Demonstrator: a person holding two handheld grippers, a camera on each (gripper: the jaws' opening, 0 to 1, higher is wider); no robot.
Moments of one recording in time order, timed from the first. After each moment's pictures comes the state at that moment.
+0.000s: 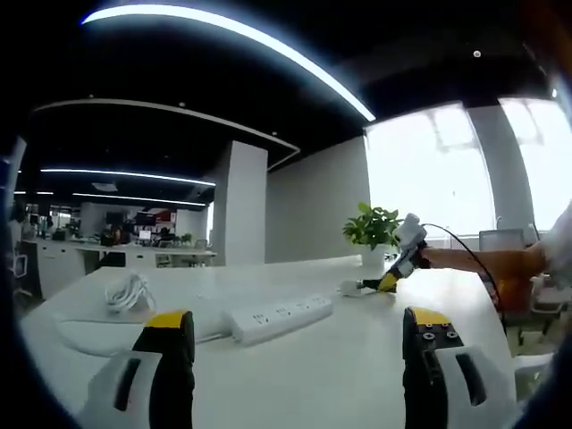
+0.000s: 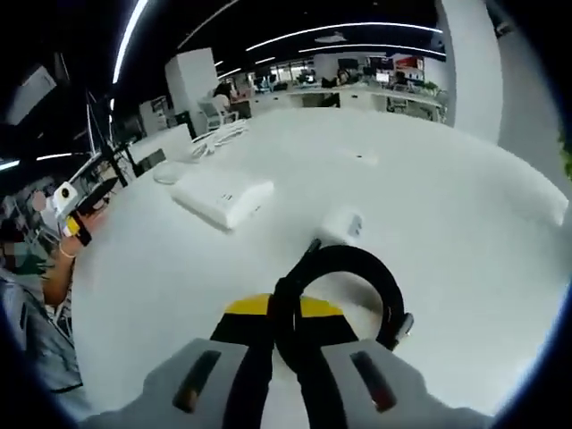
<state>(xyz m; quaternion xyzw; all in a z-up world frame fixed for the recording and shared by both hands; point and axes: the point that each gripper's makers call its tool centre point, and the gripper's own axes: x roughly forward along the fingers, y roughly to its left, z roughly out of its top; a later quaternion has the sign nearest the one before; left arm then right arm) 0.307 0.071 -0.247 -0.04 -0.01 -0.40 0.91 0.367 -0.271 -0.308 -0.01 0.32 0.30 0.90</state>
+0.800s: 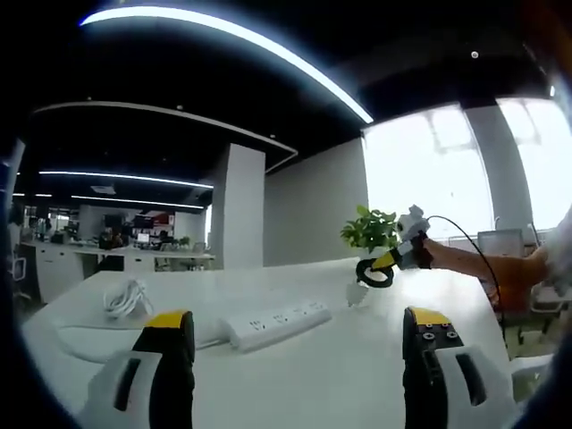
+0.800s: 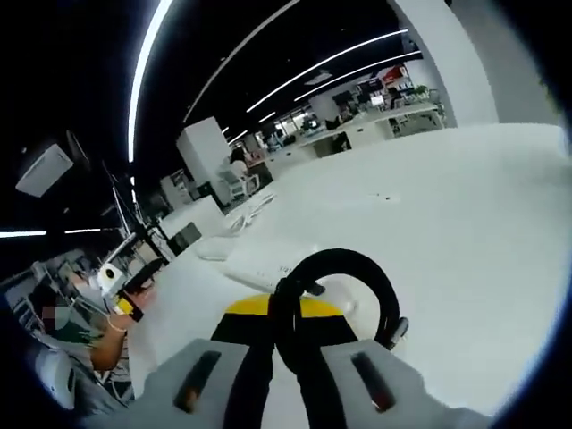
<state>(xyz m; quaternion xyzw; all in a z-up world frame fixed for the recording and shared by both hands) 0.304 0.064 -0.238 -0.04 -0.02 -0.41 0.91 0.334 -0.198 -0.252 0.14 0.23 0.33 0.90</state>
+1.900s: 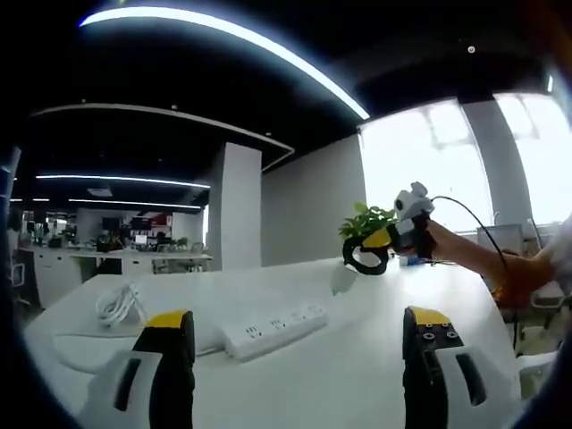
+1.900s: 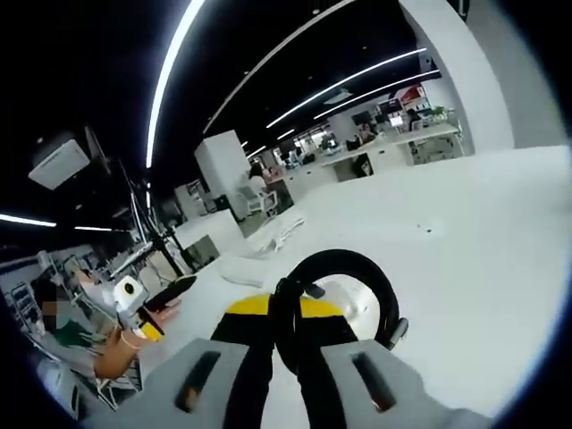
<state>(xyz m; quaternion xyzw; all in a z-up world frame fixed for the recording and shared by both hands) 0.318 0.046 -0.237 -0.03 -0.02 -0.41 0.91 0.372 -0.171 -0.191 0.13 0.17 0.36 0.91</state>
